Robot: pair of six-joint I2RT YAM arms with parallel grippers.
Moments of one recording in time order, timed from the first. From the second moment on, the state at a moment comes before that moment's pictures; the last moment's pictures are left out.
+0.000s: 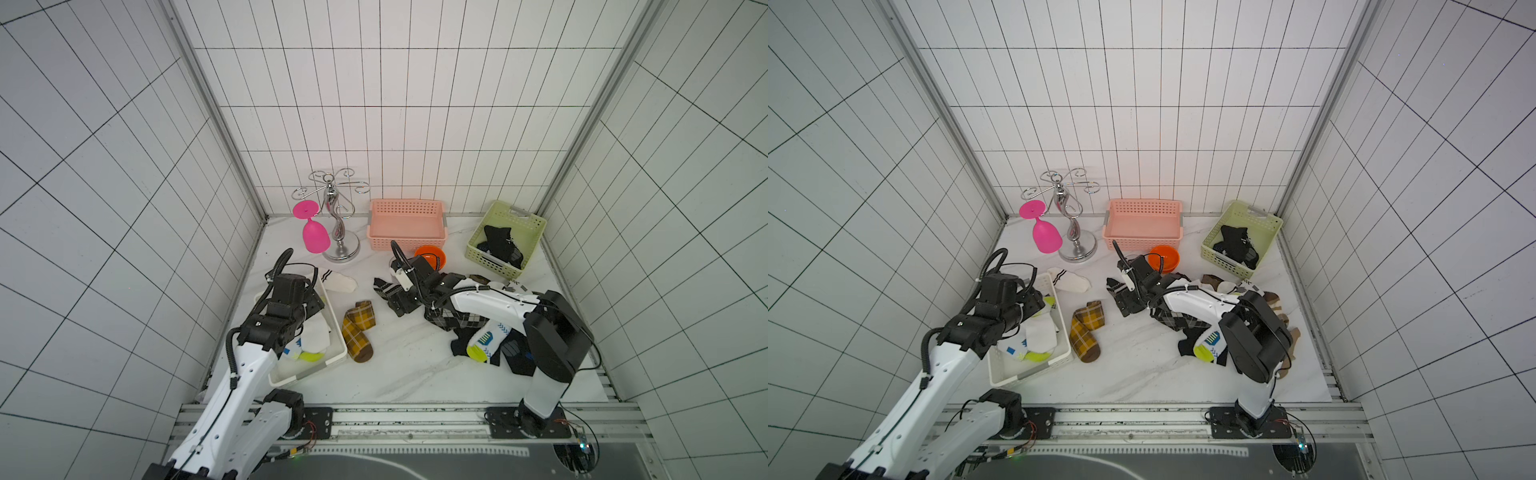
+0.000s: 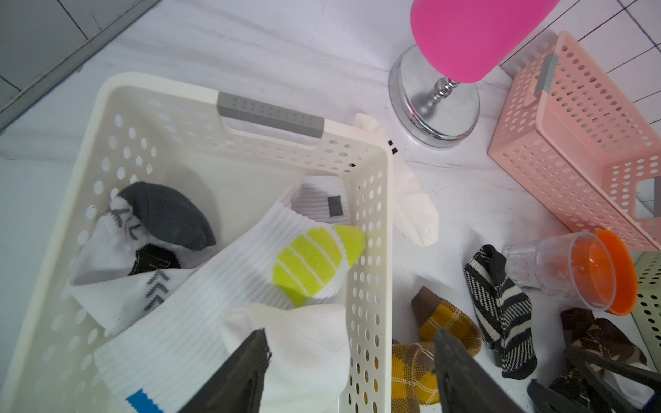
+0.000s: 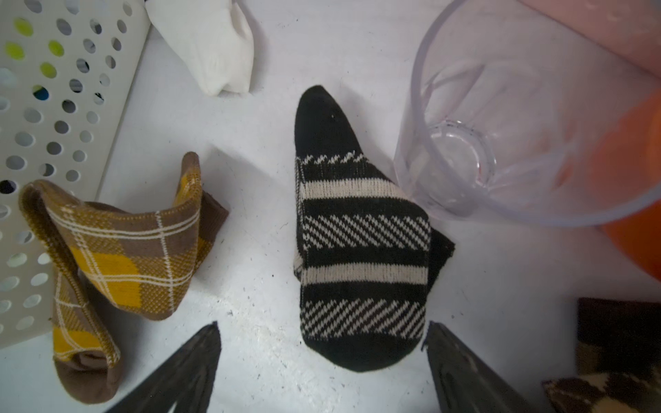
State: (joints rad) left arm -0.19 0.86 0.80 -0.77 -0.16 -0.74; right arm 0.80 1.79 1.20 -0.32 -0.02 0.13
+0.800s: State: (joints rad) left arm -0.23 0.81 0.85 -0.75 -0.13 -0.65; right arm 0.85 1.95 1.20 -0.14 0.17 0.13
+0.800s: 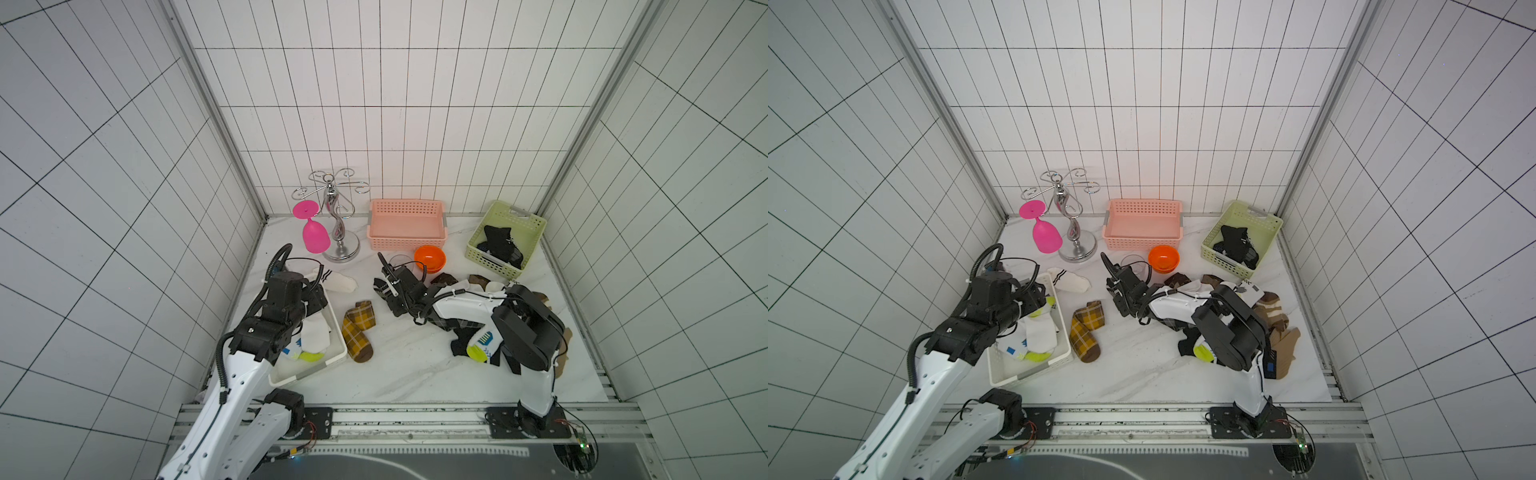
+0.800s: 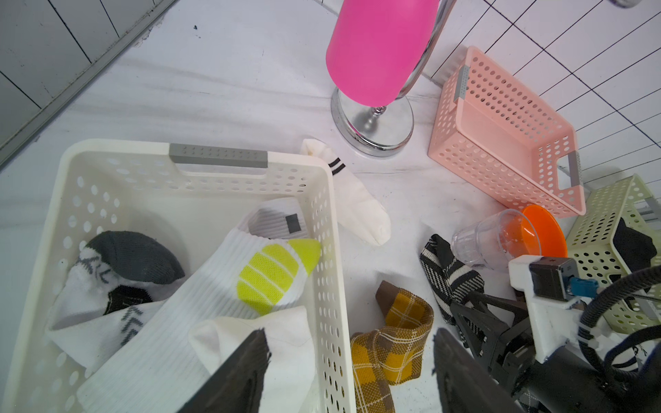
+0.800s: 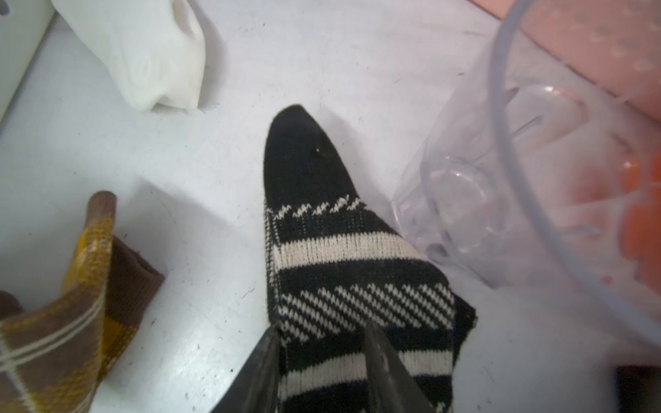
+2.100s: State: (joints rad) left arm -0.27 0.86 0.89 -0.69 -0.11 -0.60; right arm 0.86 1.74 1.19 -0.32 0.07 0.15
